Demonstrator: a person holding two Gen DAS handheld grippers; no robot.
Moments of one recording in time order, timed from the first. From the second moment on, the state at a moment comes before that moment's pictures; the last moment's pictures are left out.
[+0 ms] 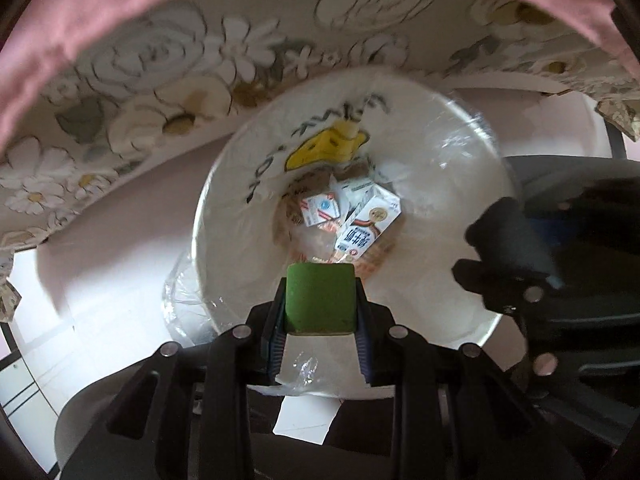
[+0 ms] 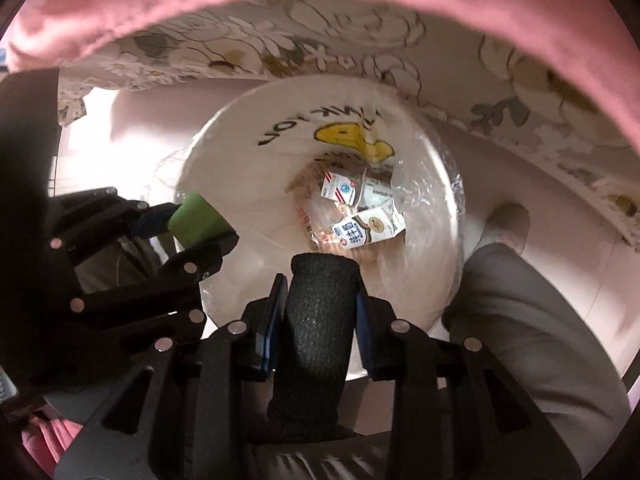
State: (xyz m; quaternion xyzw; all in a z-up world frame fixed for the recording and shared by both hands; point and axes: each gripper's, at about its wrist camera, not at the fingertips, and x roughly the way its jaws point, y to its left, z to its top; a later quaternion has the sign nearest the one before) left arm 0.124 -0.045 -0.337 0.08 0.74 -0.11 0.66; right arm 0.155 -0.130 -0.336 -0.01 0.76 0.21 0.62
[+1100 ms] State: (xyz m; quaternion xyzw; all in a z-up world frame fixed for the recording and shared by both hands) left arm 0.136 -0.050 -0.388 0.10 0.76 -0.10 0.63; right arm 0.173 -0.135 -0.393 0.02 0.79 0.17 0.59
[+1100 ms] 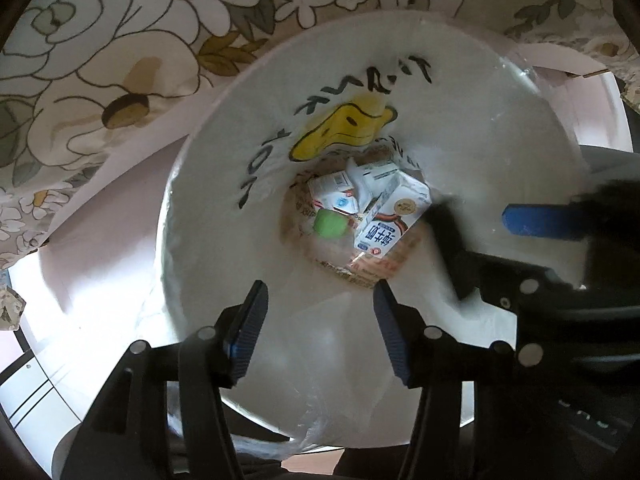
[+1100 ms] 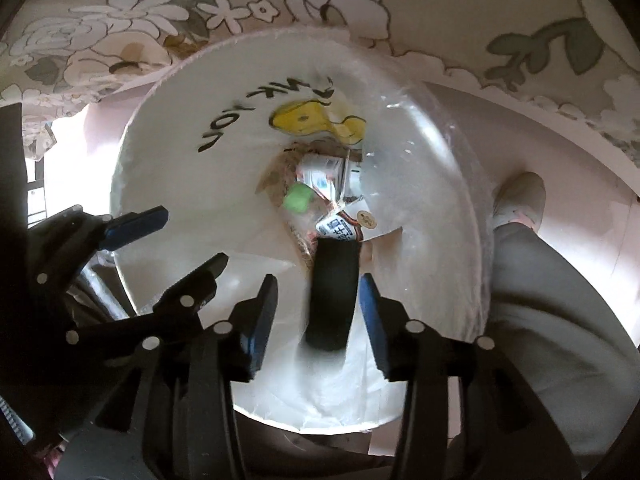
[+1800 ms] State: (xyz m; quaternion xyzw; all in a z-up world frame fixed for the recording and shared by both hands) left arm 0.125 -0.047 -0.309 0.12 0.71 -0.11 0.68; right arm 0.163 -0.145 -0.290 -0.02 0.72 0.21 0.66
